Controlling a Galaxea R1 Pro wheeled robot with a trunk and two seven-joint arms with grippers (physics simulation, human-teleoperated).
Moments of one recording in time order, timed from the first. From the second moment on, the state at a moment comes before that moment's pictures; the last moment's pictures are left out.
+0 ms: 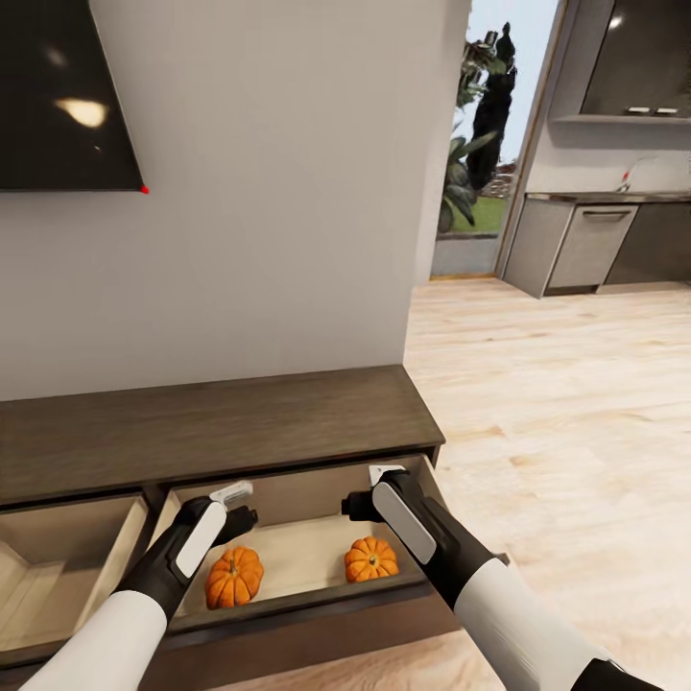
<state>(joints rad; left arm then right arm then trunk) -0.64 0.04 -0.11 -0.78 0.65 0.67 0.46 -0.75 0.12 0.59 -0.90 -0.88 0.79 -0.61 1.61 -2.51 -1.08</state>
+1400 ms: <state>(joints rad) -0.64 0.04 -0.11 -0.78 0.65 0.67 0.46 -0.75 0.11 0.59 -0.90 -0.88 0.79 -0.60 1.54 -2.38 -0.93</state>
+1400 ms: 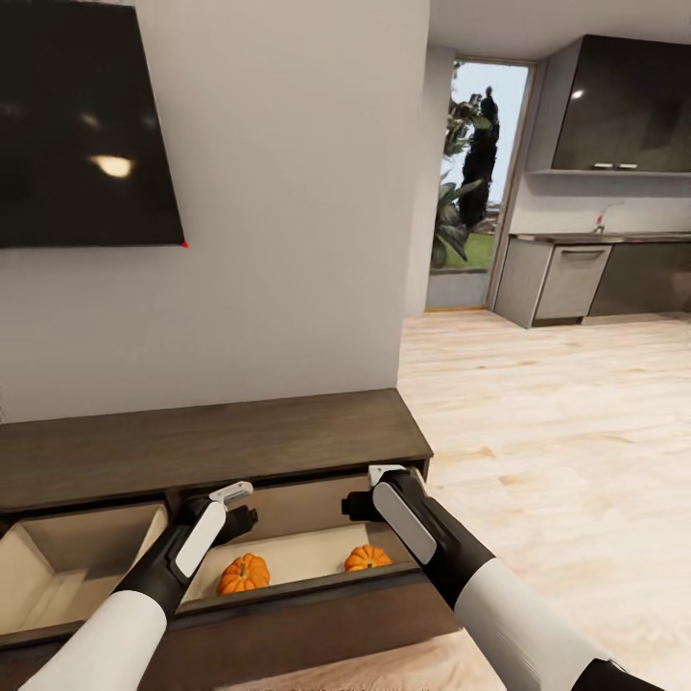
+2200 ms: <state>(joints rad) -0.64 0.04 -0.11 -0.78 0.65 0.67 0.46 -0.75 0.11 0.59 -0.90 -0.88 0.79 -0.60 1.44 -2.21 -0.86</state>
